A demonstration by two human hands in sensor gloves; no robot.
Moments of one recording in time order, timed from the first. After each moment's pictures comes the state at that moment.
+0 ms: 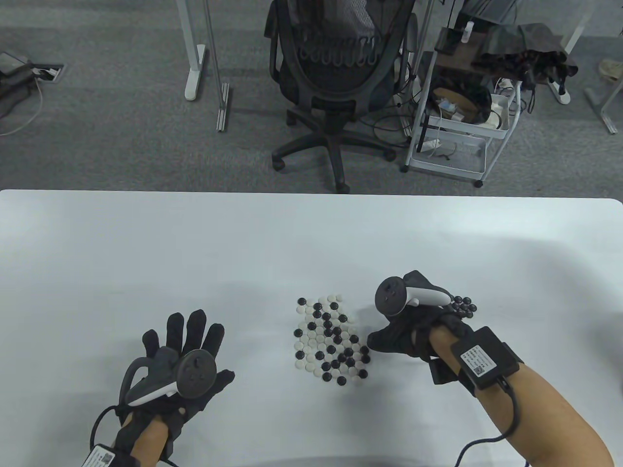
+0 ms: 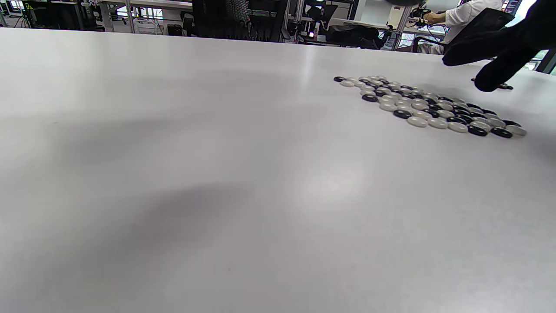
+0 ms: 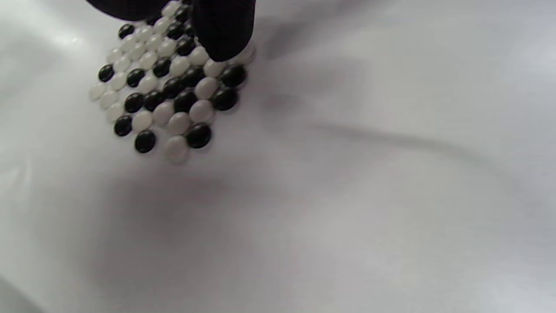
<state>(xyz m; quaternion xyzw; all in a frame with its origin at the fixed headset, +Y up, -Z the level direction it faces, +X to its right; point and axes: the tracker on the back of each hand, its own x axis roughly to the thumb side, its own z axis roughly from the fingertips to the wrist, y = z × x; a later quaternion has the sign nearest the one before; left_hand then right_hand) -0.228 -0.714 -0.233 -0.18 -0.16 0.03 0.97 0.154 -0.734 -0.365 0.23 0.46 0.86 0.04</state>
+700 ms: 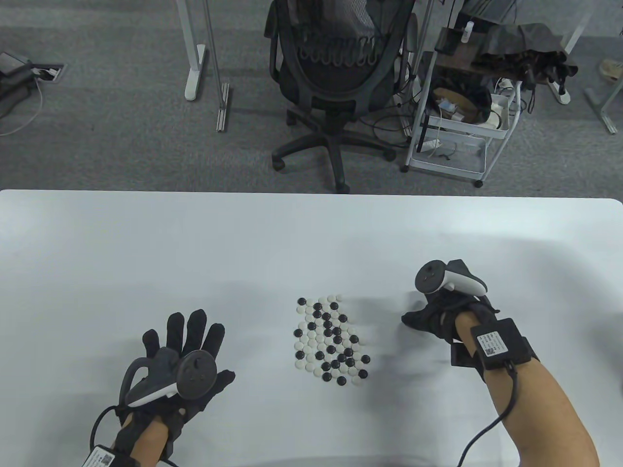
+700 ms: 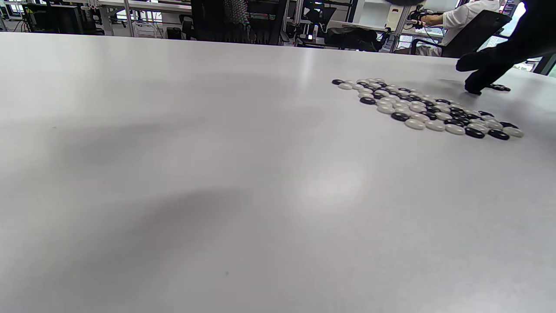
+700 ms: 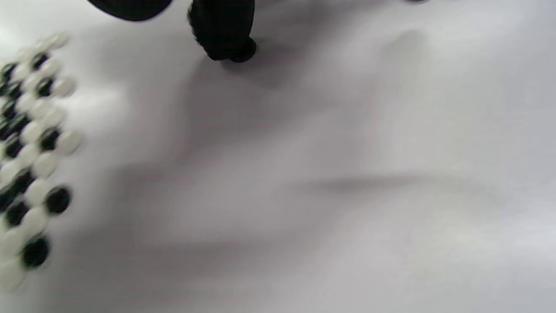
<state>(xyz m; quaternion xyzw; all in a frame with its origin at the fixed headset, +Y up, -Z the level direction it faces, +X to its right) -0.228 -0.713 -0.232 -0.17 -0.17 0.03 0.97 0.255 -0.749 -0.418 0.03 0.44 0.89 0.09</state>
